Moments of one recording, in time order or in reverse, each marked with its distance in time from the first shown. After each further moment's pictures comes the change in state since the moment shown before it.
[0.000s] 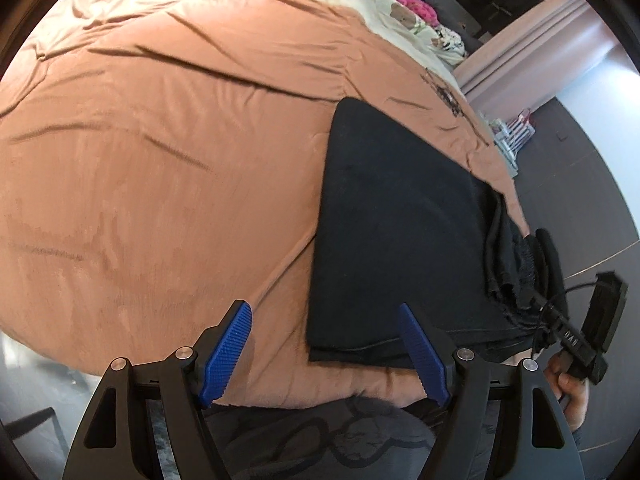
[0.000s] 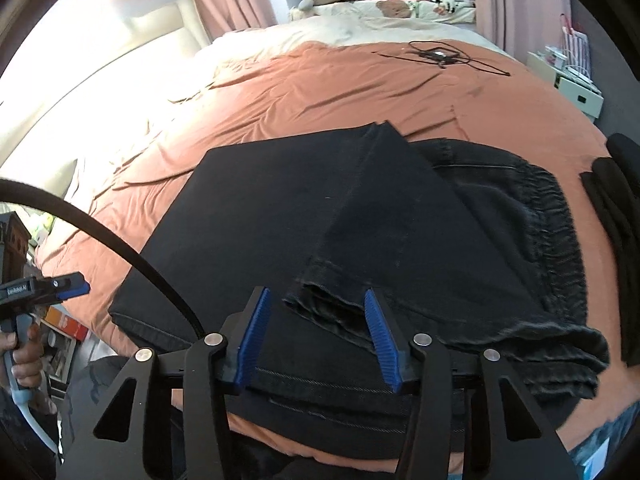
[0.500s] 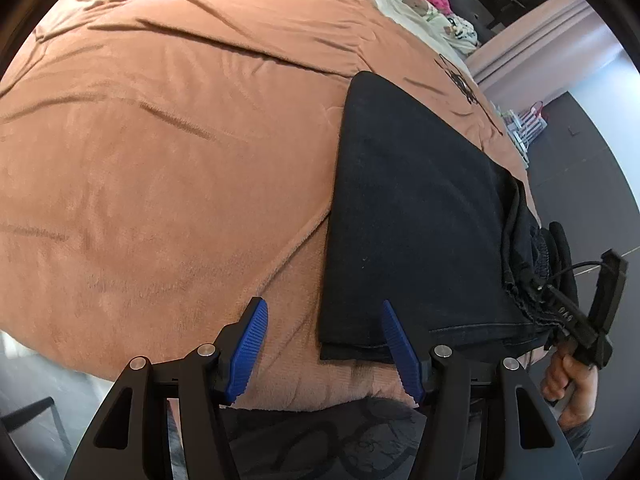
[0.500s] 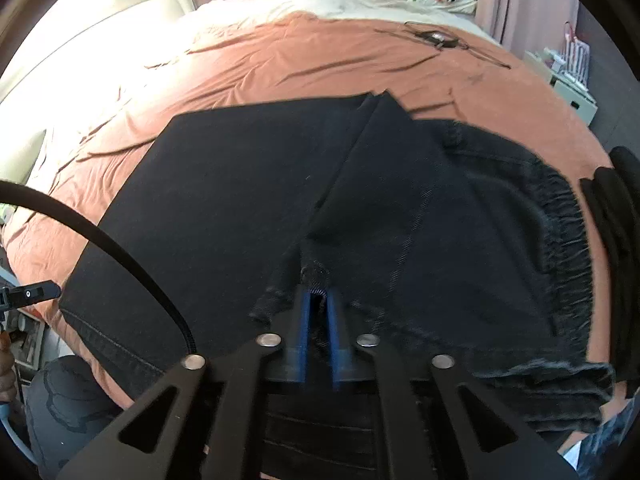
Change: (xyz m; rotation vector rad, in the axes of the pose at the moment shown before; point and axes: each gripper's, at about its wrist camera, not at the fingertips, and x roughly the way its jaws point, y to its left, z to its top) left arm 0.018 0.004 -0.004 -0.018 0.044 0.024; right arm 0.044 0.003 0.021 -0.035 0.068 -0.119
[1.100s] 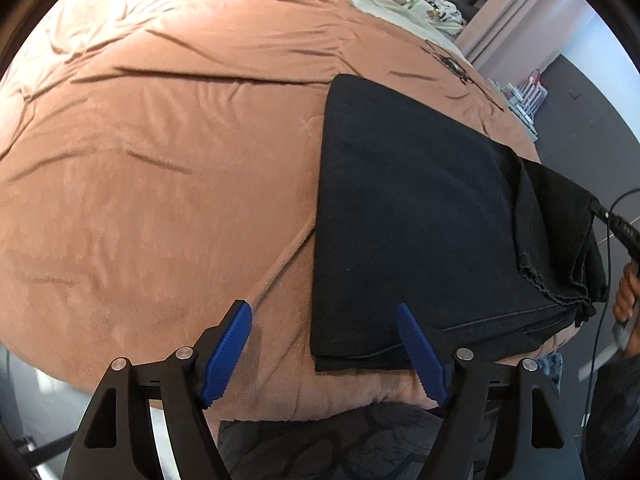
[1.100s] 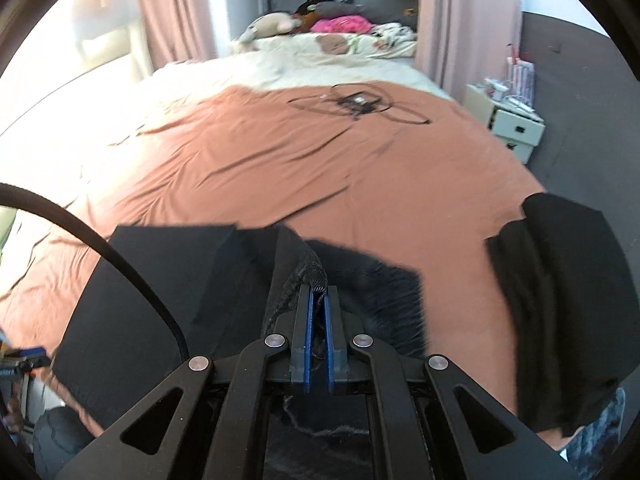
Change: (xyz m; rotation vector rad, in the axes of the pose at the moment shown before) left arm 0.004 -0.027 0.006 0.143 -0.025 0.098; right arm -0.069 -0.089 0.041 0.098 -0.184 -0.140
